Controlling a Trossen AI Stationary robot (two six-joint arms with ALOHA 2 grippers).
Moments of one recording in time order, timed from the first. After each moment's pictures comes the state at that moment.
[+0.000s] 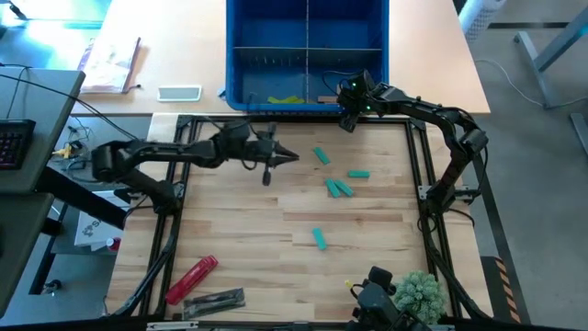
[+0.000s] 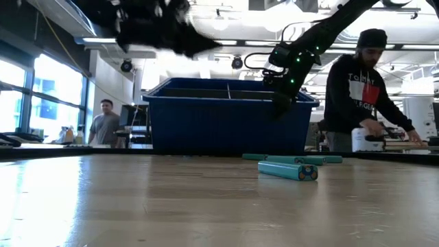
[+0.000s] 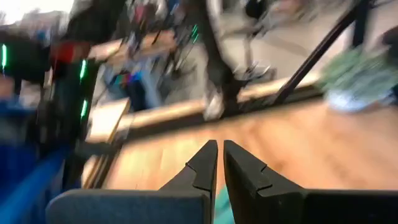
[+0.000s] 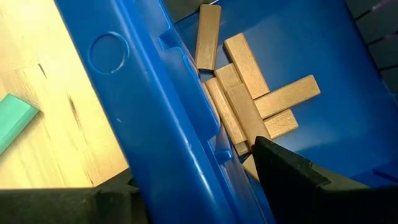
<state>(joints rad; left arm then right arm) 0.34 1.42 0.80 0.48 0.37 0.29 -0.82 1.75 1.29 -0.46 0.05 -0.50</state>
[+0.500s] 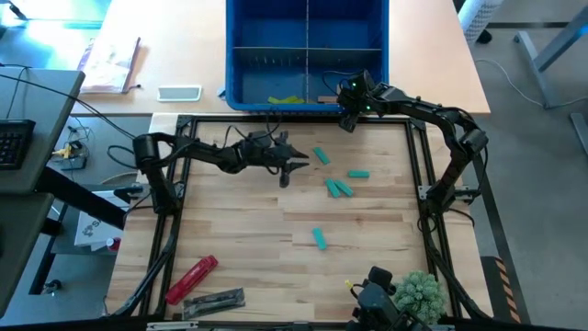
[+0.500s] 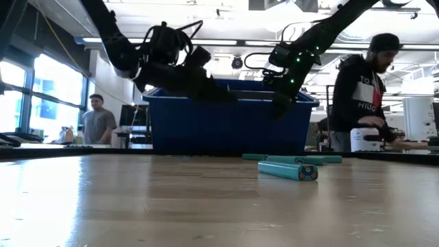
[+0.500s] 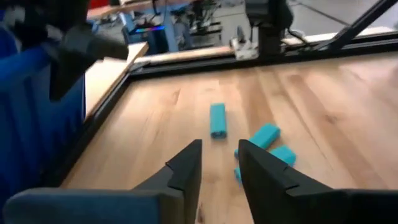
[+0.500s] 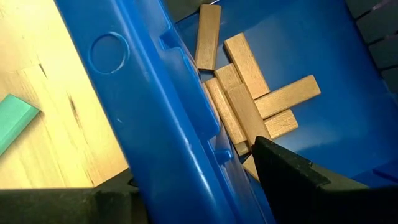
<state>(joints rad) 0.35 1.78 0.80 0.74 0.25 0.23 -0.82 1.75 1.29 -0.46 0.05 -0.50</state>
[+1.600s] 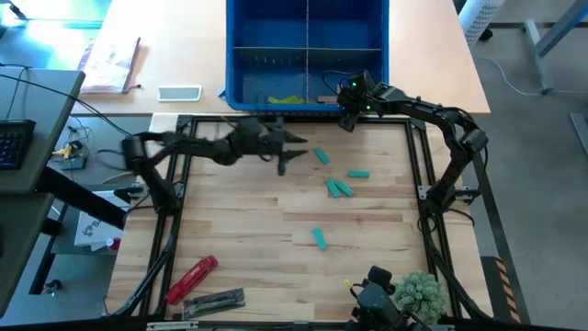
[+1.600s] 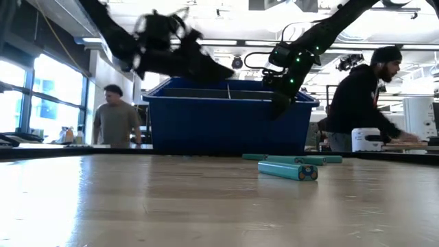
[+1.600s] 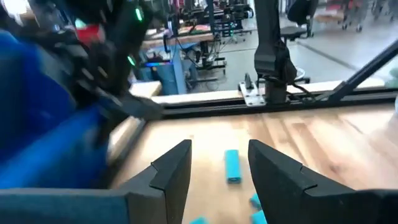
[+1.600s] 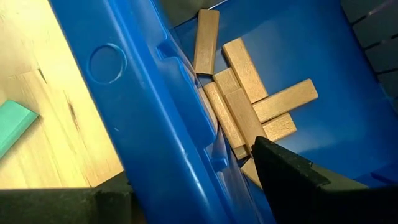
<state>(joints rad) 0.43 1.68 0.82 0.76 0.33 0.16 -0.82 1.75 1.29 -0.44 0.05 -0.50</state>
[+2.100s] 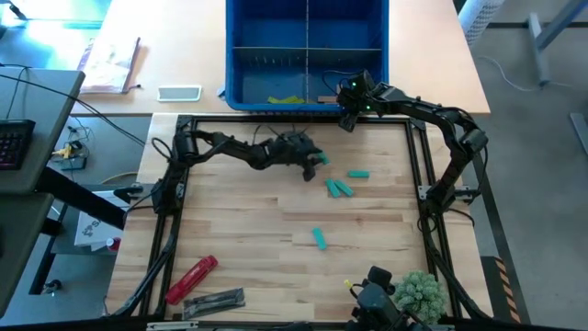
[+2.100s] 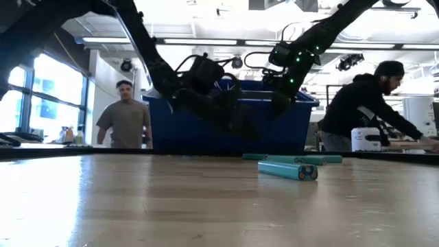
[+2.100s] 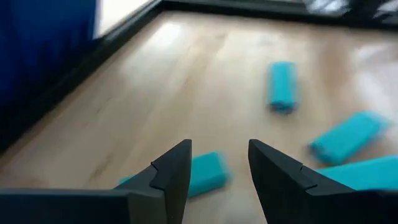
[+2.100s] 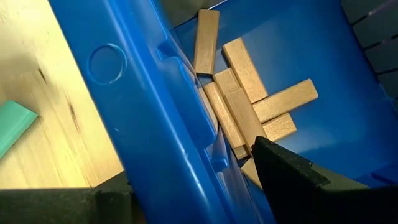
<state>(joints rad) 0.36 2.14 1.14 0.60 0.08 0.05 -0.82 1.75 1.29 -0.44 0.05 -0.50</state>
